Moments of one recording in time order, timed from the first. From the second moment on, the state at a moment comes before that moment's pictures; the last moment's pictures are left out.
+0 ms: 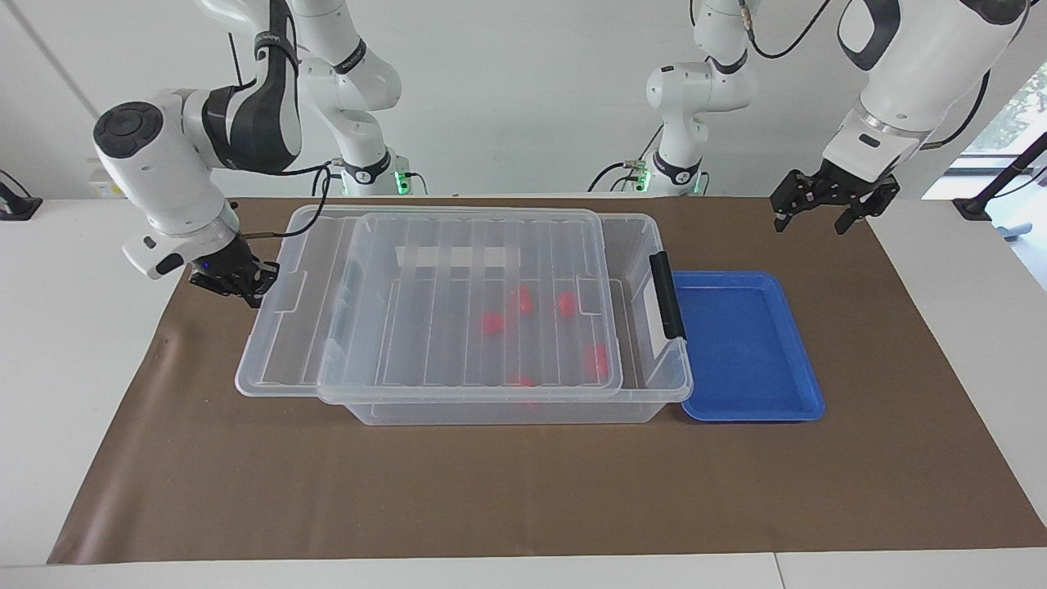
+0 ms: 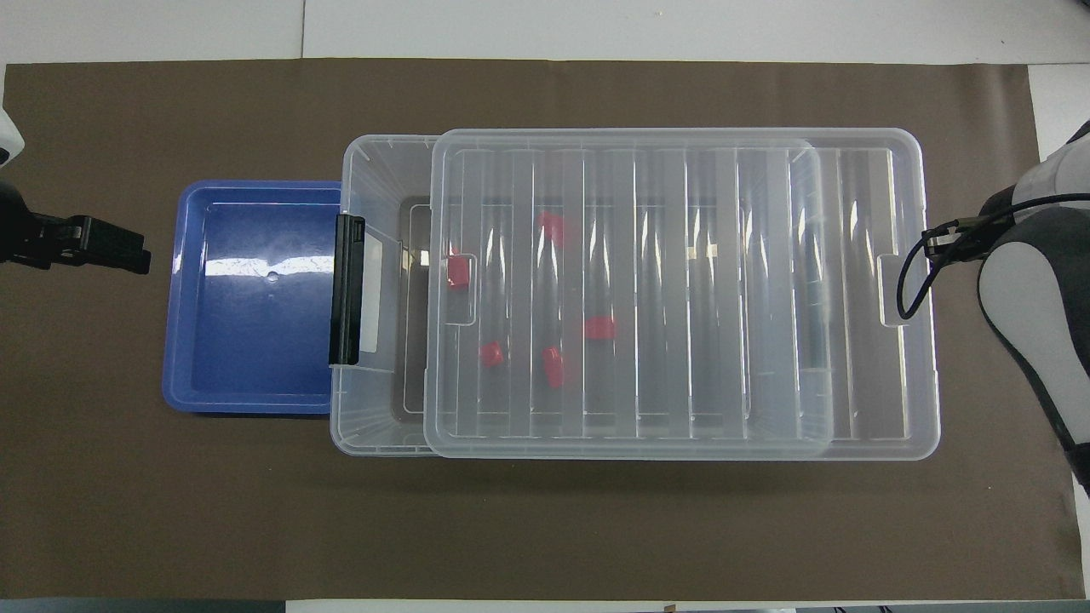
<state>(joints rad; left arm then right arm) -0.04 0.00 -0.06 -1.57 -0.01 1.55 0.04 -0.08 0.09 0.01 -1.82 -0.04 1.88 -0.09</state>
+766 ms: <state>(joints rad) -0.04 0.00 -0.06 -1.57 -0.01 1.55 0.04 -0.08 0.08 0.09 -1.82 -0.04 1.88 0.07</state>
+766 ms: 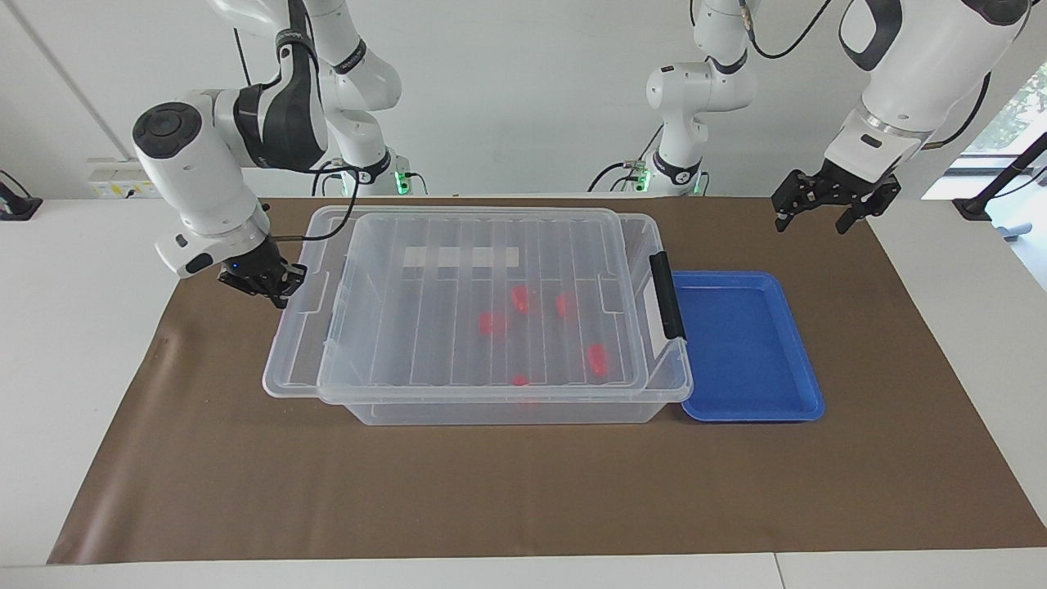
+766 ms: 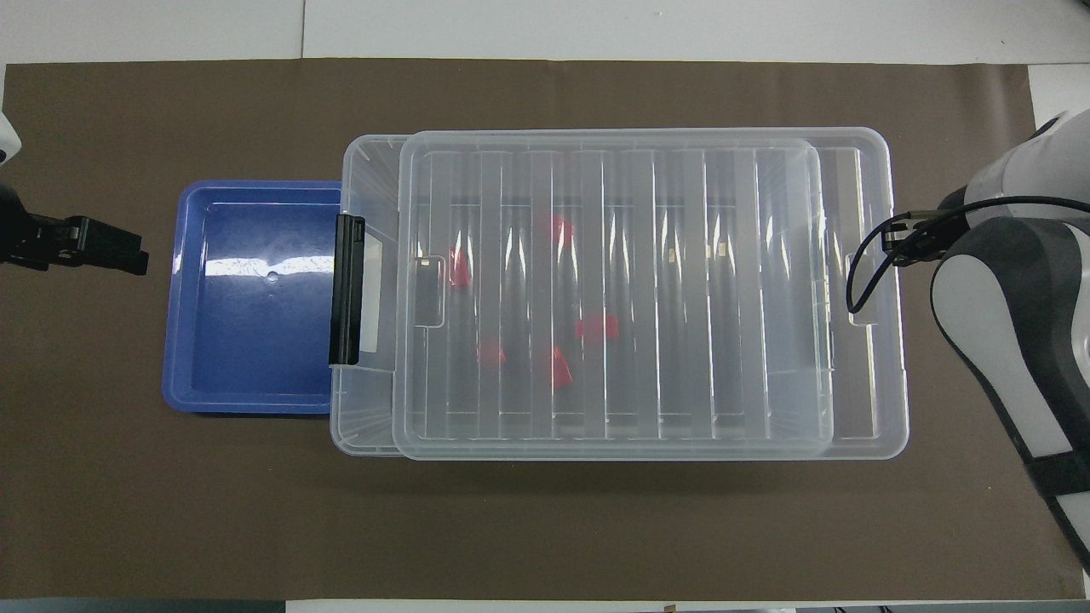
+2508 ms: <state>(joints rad) -0.04 0.00 -0.06 -1.57 -0.01 1.54 0.04 -0.08 0.08 0.05 -1.88 -0.07 1.93 -0.01</state>
